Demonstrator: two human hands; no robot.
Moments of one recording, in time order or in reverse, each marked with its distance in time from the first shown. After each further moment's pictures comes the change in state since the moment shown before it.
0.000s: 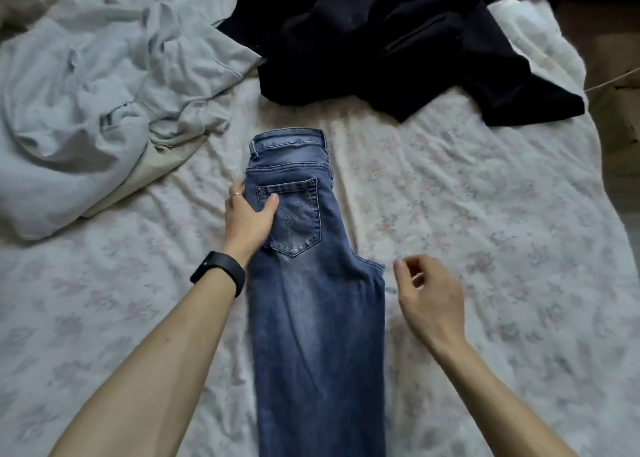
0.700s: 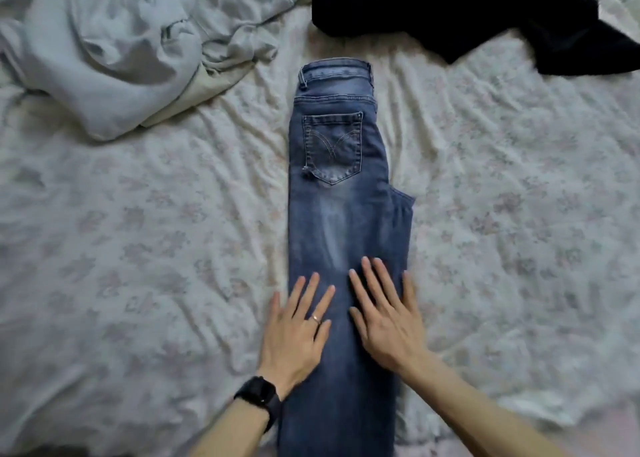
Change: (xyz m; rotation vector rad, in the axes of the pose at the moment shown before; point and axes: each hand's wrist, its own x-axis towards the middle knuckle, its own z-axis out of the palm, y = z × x) left_hand -0.272 -0.172 0.009 0.880 -0.206 0.559; right_hand -0.151 0.056 0.063 -0.580 -0.283 -0.717
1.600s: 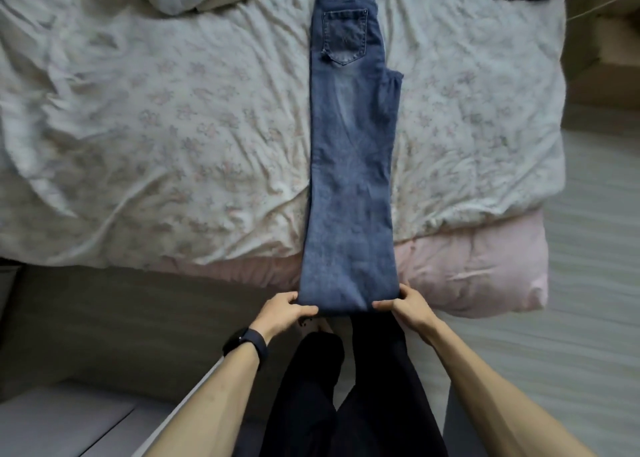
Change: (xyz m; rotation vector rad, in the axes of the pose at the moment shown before) left_hand -0.323 0.015 0.016 -1.064 -0.644 -0.683; right_hand -0.313 -0.104 -0.037 1.009 -0.605 0.927
